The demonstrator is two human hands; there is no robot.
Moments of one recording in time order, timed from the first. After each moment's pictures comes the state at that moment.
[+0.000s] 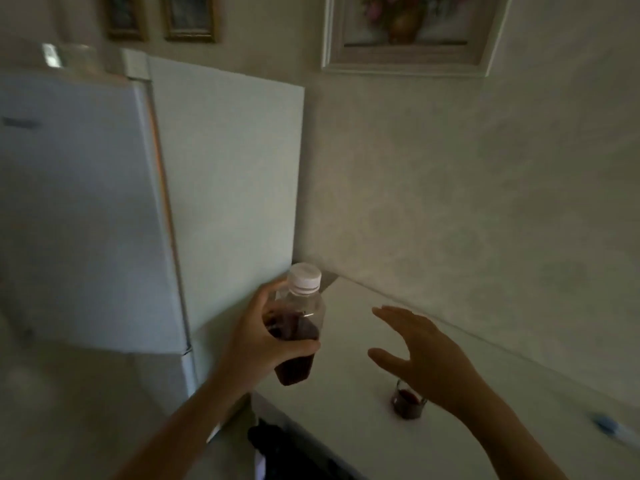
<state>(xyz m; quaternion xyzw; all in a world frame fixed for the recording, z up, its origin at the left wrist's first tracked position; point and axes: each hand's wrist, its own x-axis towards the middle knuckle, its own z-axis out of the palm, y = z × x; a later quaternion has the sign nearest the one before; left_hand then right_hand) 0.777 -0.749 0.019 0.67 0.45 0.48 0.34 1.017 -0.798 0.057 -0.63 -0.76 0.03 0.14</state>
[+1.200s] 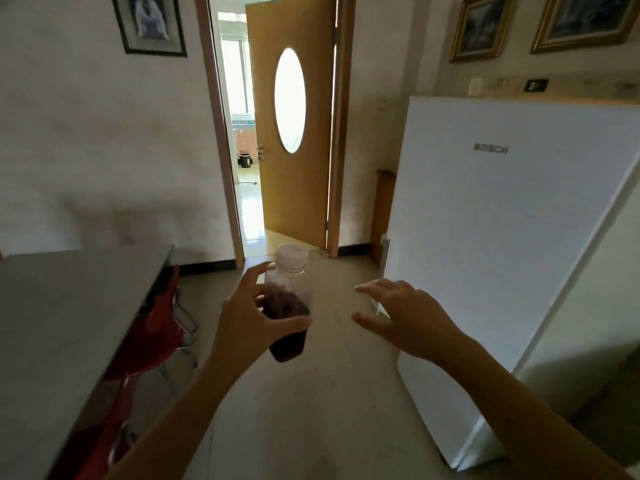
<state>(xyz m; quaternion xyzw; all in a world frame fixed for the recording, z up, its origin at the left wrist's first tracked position) 0.142 -0.953 0.029 0.46 0.69 0.55 0.07 0.334 -0.817 0.067 -0.27 -0.95 0.08 0.12</state>
